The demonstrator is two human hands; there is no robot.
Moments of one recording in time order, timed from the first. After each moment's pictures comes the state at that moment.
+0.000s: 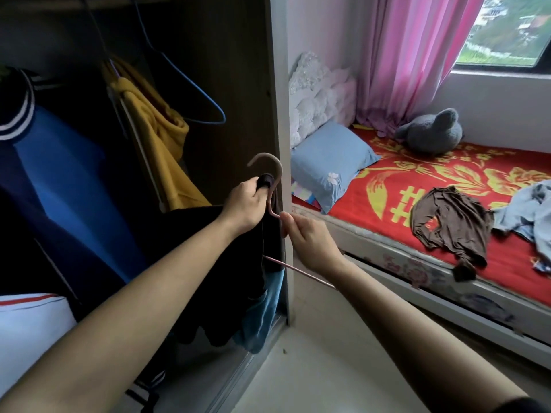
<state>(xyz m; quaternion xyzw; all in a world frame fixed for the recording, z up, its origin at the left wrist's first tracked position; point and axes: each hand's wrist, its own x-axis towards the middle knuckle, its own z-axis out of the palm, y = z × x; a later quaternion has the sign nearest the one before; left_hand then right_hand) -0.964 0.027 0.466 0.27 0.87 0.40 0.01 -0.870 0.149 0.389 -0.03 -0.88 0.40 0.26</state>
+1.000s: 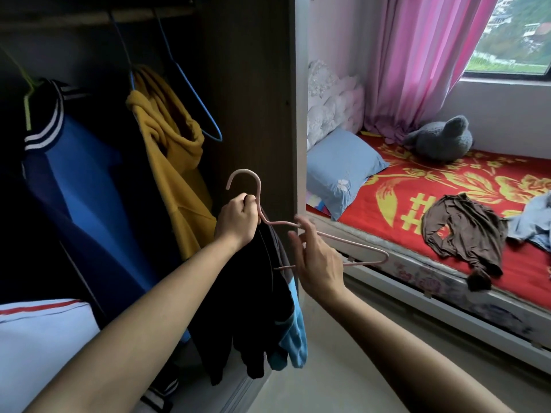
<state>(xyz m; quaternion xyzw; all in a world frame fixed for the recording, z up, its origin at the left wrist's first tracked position) -1.008 -0.015 0.437 0.19 0.89 0.42 -0.03 -0.877 0.104 0.358 -0.11 -0.88 0.26 0.38</state>
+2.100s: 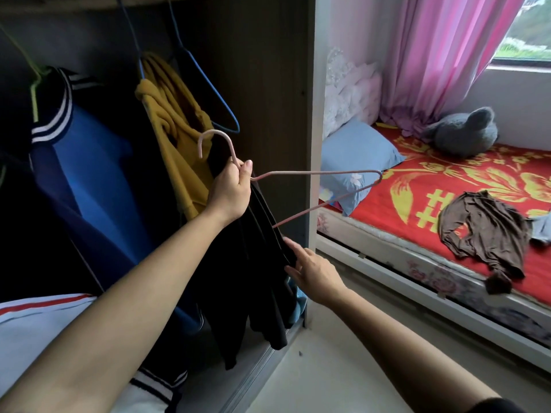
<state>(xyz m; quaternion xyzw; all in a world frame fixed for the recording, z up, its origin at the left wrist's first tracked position) -1.053 -0.030 0.466 0.25 0.85 0.45 -0.10 -0.912 0.121 0.297 -0.02 -0.96 0.27 0.10</state>
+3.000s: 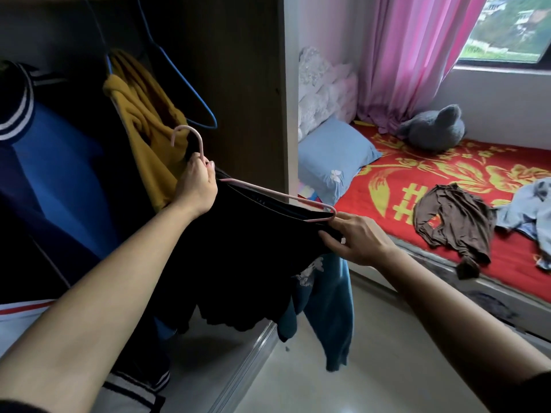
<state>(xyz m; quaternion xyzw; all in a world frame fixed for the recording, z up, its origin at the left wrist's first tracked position) -1.076 -0.038 0.465 0.22 0.91 0.32 -0.15 -0.858 0.229 0.381 0.08 -0.96 0.12 0.22</state>
